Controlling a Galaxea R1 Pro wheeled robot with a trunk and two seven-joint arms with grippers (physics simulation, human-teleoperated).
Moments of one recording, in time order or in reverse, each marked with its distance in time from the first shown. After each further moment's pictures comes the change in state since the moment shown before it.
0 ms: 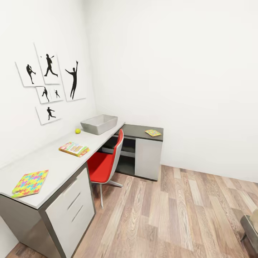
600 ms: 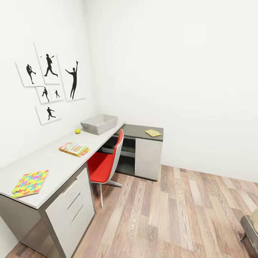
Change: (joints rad) left arm -0.002 -0.008 0.000 -0.001 0.000 -0.004 0.000; right arm -0.002 0.037 0.001 0.000 -0.001 -0.005 0.004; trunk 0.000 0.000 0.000
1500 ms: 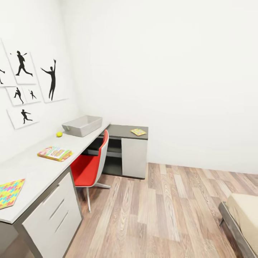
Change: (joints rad) left arm 0.000 -0.004 0.002 0.000 0.004 -0.001 0.000; right arm 0.000 0.000 -0.002 0.000 -0.008 -0.015 -0.001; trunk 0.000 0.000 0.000
